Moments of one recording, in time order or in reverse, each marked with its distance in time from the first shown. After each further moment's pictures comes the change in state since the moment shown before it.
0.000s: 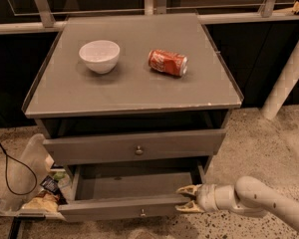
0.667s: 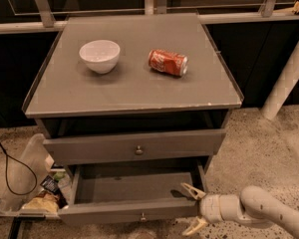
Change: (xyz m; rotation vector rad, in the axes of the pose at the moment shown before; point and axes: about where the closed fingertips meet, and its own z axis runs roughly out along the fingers) arm 0.003 0.037 -0.005 -0.040 -0.047 -0.062
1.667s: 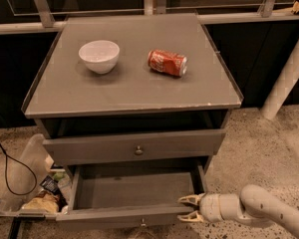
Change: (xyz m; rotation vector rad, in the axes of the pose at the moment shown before) arm -0.009 -0.002 -0.005 -0.002 -0.002 -0.001
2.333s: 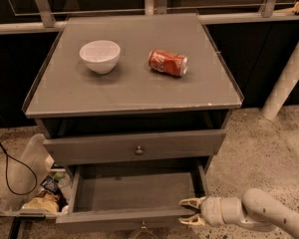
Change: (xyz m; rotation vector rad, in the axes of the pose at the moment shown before) arm -0.001 0.011 -0.005 -0.003 0.000 -0.010
